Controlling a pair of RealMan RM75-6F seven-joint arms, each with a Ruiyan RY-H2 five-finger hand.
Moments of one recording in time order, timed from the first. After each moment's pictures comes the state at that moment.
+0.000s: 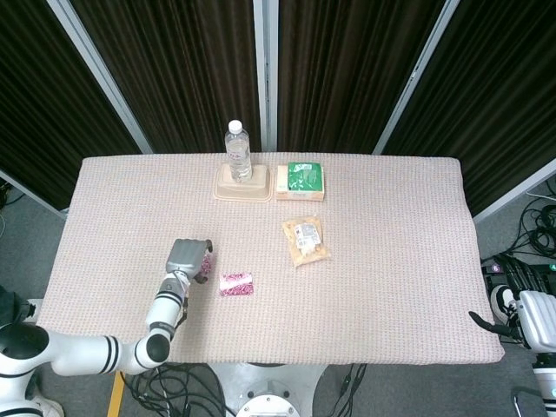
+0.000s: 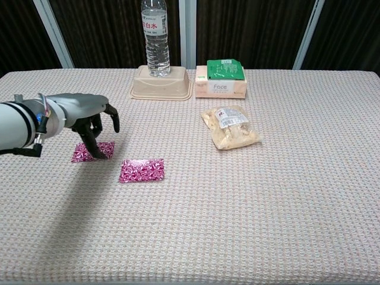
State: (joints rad) left arm -0.91 -1.66 -0.12 -1.50 0.41 1.06 0.74; right arm 0.07 -1.06 0.04 -1.52 -1.50 1.42 0.35
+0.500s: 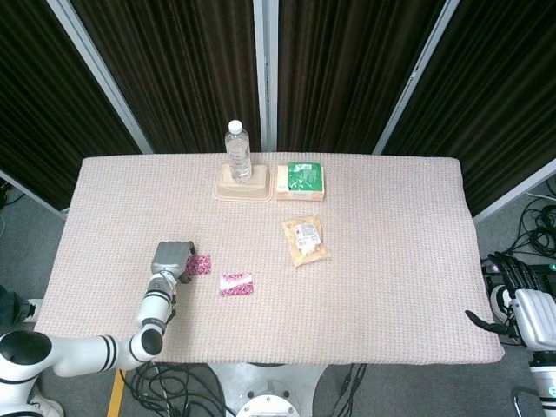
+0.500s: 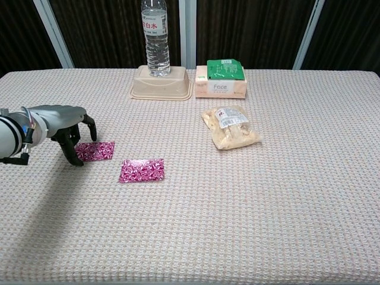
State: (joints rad) left arm -0.86 -1.71 -0.11 -1.34 0.39 0.99 0.72; right arm 0.07 -1.06 0.04 -1.54 -1.50 1.42 0.33
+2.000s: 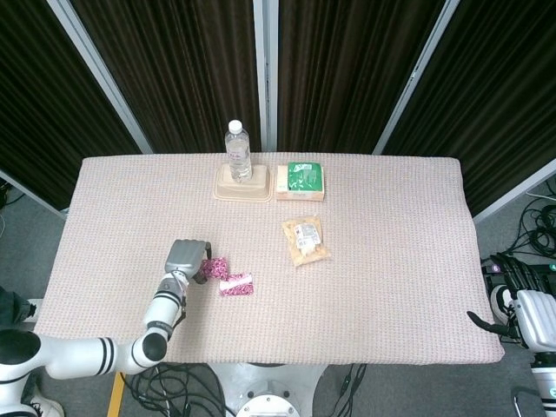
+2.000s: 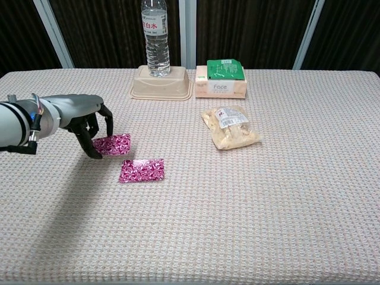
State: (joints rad) left arm -0.86 -1.65 -0.18 -1.53 0.43 1.02 0.75; right arm 0.07 -1.05 0.04 -1.54 -1.50 1.42 0.33
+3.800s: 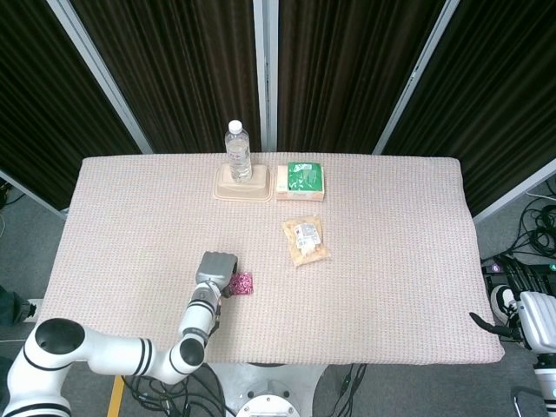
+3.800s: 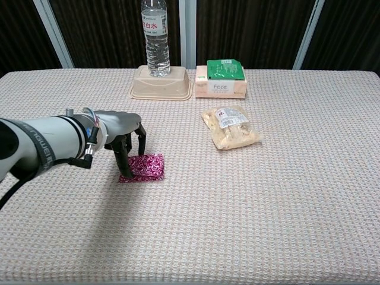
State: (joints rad) left arm -1.01 -1.81 -0.23 -1.53 0.19 1.13 0.95; right arm 0.07 -1.06 0.04 -1.51 -1.50 1.41 0.36
